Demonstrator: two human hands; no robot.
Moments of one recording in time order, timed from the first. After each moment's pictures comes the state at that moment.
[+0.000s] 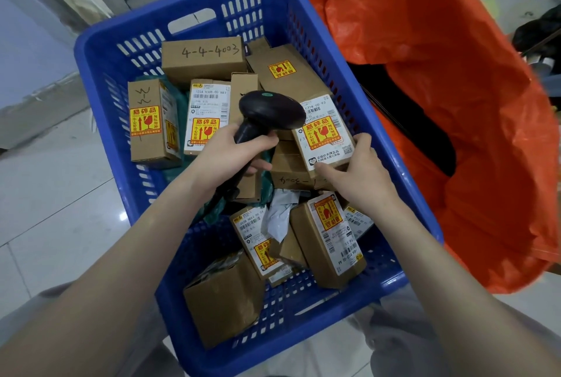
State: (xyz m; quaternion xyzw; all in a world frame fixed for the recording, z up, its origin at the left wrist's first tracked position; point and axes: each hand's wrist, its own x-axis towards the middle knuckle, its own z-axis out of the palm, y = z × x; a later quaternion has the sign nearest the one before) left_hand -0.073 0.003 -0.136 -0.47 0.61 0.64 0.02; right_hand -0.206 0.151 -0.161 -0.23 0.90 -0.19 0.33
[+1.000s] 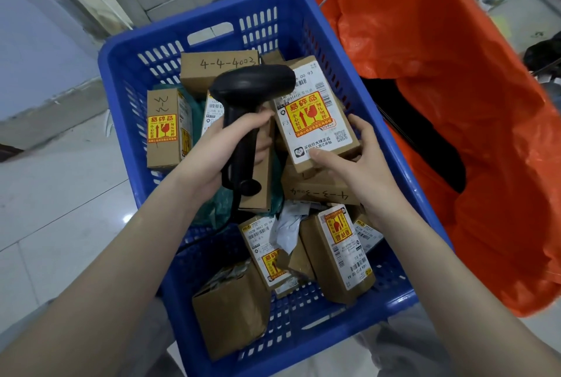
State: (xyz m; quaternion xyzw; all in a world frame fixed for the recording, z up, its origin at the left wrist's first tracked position) left_hand -0.064 -0.015 -0.118 -0.46 0.48 0.74 -0.09; right_hand -0.200 0.130 -0.139 -0.16 0.75 -0.48 0.42
